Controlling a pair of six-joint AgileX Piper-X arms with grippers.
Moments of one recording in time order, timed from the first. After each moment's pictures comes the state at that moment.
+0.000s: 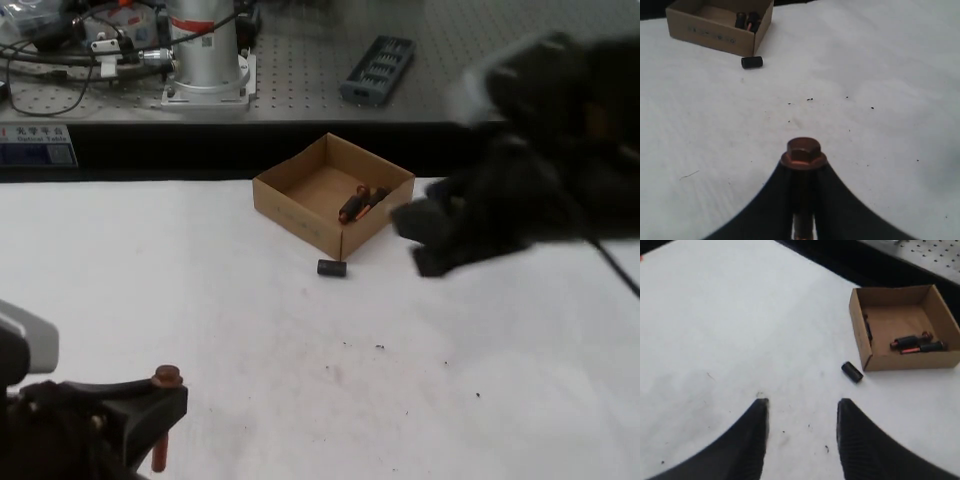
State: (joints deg) left arm -32.6 36.3 -14.8 8.6 7.7 -11.1; right arm 38.5 75.0 -56.5 24.8 -8.4 -6.2
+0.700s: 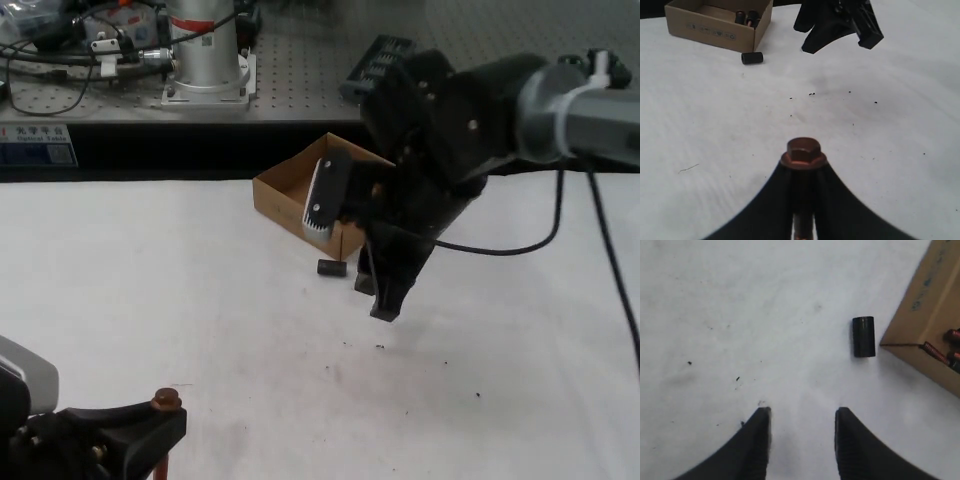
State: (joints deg) left arm -32.6 36.0 -8.7 1.1 7.8 -10.4; right arm 37.9 110.6 -84.8 45.7 -1.5 -46.0
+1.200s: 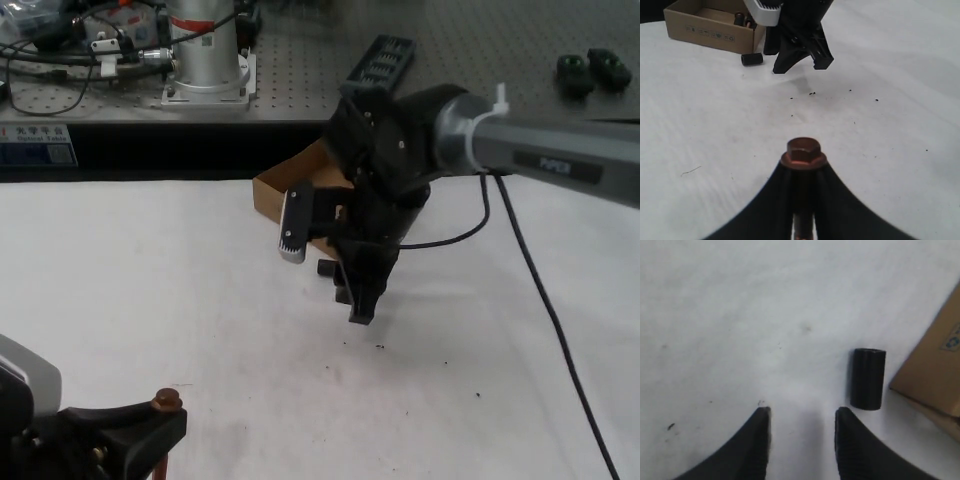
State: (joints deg) left arm -32.6 36.0 -8.7 1.1 7.9 -8.6; right arm 37.9 126.6 -100.0 49.8 0.7 -52.3
